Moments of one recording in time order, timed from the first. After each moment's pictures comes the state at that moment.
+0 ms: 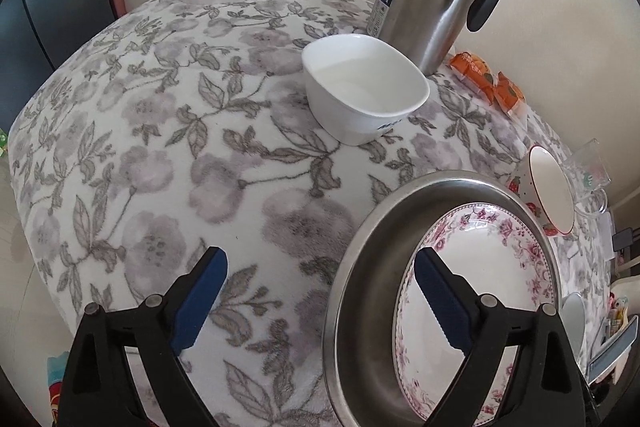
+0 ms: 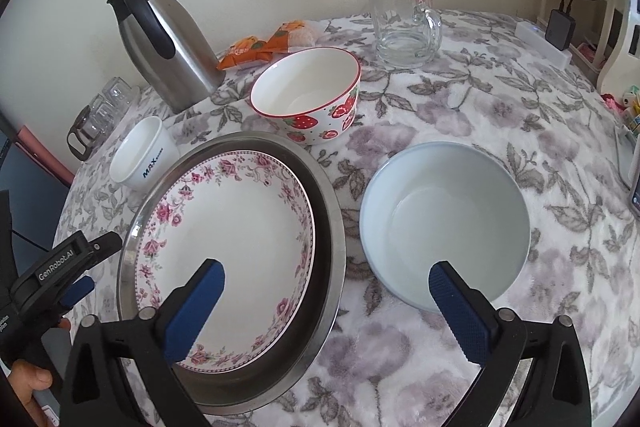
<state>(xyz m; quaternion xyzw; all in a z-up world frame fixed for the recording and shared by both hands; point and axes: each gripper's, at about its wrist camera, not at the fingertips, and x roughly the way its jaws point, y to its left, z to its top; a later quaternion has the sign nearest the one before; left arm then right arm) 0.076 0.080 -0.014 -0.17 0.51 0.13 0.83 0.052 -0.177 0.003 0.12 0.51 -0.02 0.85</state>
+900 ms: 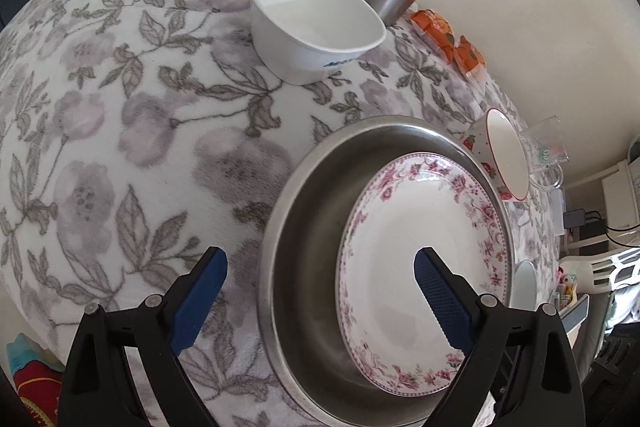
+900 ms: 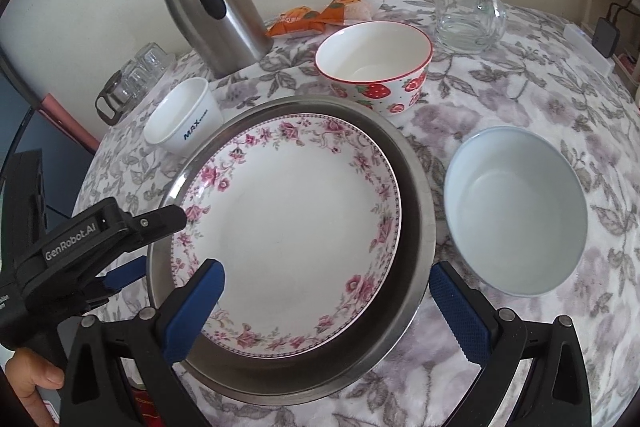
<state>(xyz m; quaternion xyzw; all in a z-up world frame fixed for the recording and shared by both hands) 0.077 0.069 -0.029 -0.25 0.57 0.02 0.78 0.054 -0.136 -0.004 0.10 0.54 0.04 0.84</state>
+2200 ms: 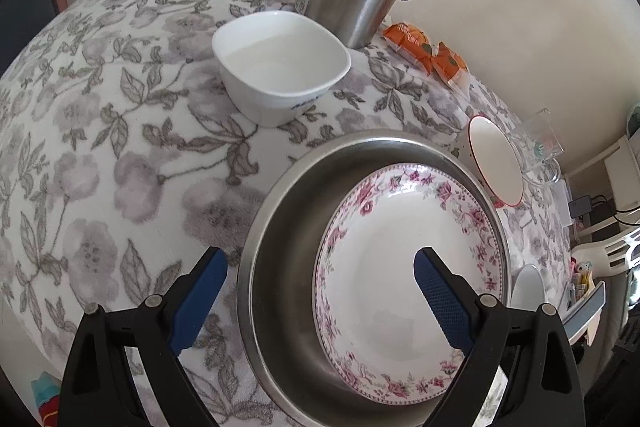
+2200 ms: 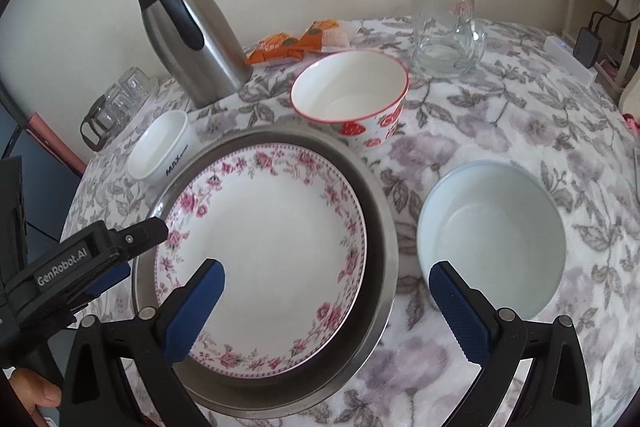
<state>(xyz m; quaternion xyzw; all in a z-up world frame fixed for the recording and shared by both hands) 0.093 0.055 -0.010 -0.19 0.54 0.02 0.82 0.068 -0.151 0.007 0.11 0.50 0.01 0.86</state>
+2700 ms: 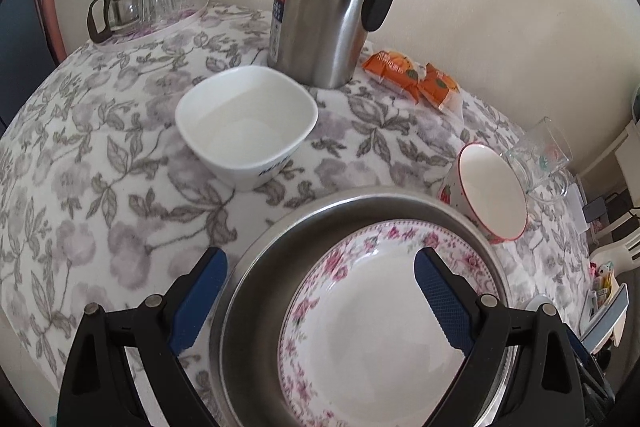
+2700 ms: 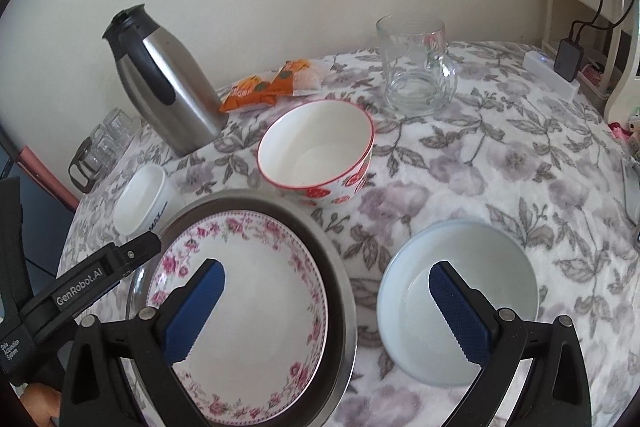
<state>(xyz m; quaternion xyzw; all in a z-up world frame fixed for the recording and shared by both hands) 0.125 0.026 0.002 -0.13 0.49 0.02 0.86 0.093 -0.180 0.020 0.13 0.47 -0.03 0.87</state>
